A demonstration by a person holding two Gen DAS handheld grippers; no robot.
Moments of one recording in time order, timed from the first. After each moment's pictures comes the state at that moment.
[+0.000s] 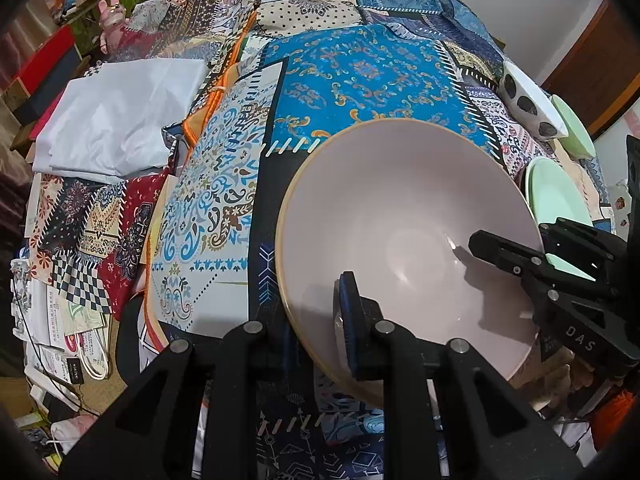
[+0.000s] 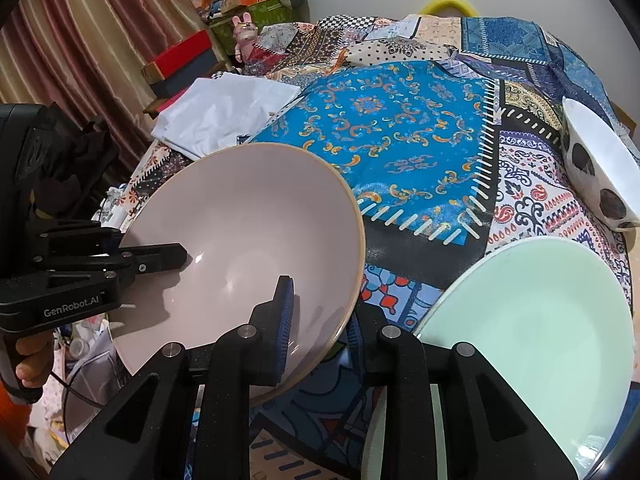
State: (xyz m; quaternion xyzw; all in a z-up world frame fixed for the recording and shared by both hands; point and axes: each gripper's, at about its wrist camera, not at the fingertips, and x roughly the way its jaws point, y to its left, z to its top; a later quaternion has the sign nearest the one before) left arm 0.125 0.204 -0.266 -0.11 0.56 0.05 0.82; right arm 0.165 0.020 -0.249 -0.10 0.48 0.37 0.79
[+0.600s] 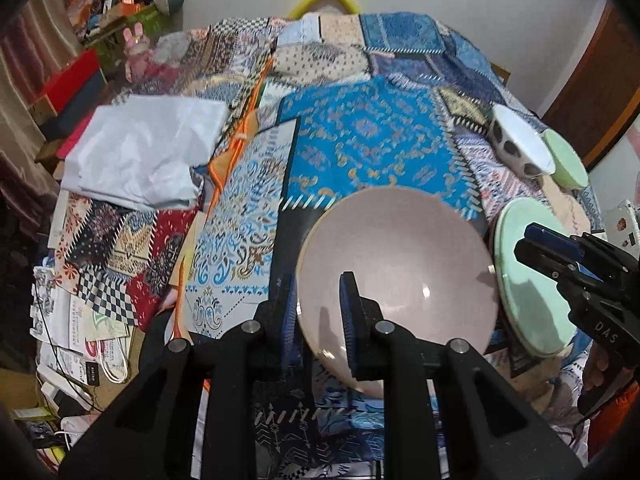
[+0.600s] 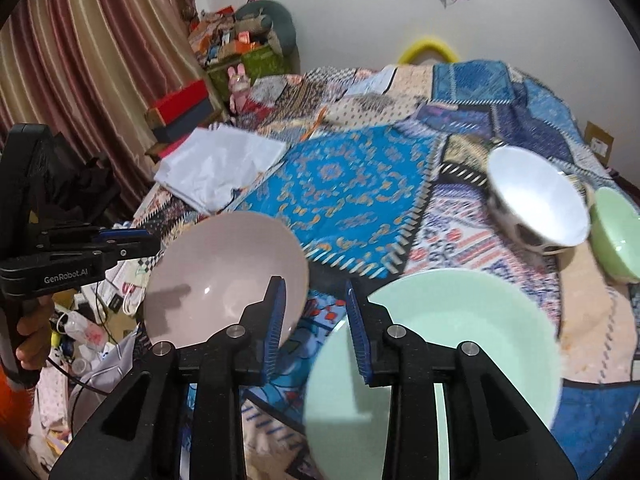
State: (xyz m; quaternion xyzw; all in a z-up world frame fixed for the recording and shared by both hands) left arm 0.114 0.196 -0.205 -0.10 0.50 0.08 0.85; right arm 0.161 -0.036 -0.188 -0.07 0.41 0.36 0.84
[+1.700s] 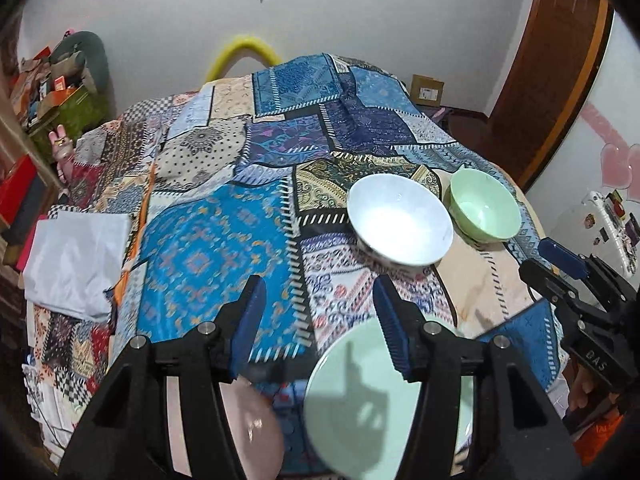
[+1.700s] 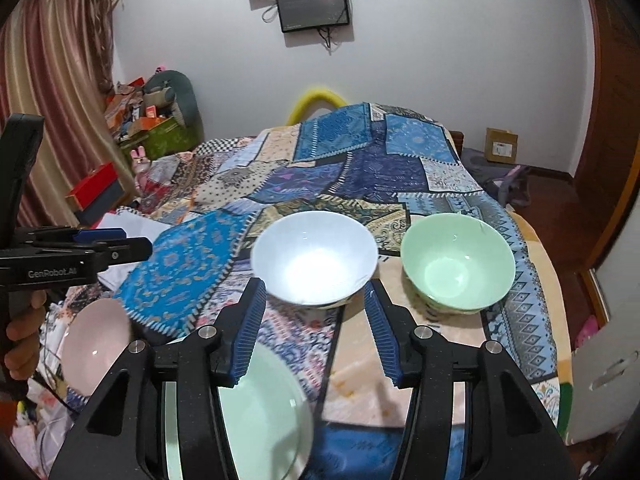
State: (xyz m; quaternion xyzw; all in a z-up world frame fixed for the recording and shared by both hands) left arm 0.254 0.033 -0.138 -0.04 0.45 0.00 0.89; right arm 0.237 -0.190 -0.144 -0.02 0.34 0.22 0.91
